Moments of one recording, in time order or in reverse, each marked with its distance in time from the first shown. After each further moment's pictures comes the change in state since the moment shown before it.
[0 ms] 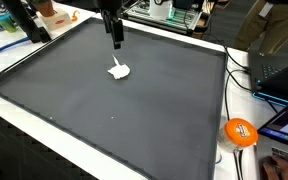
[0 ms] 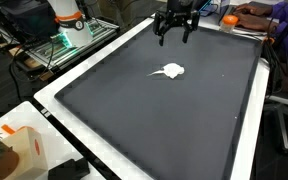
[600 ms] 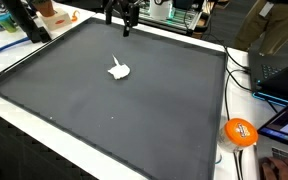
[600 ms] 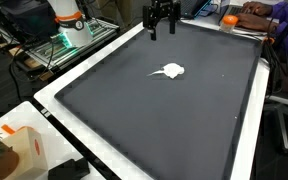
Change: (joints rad) arm -0.015 -0.211 0.022 -0.311 -0.229 0.294 -0.179
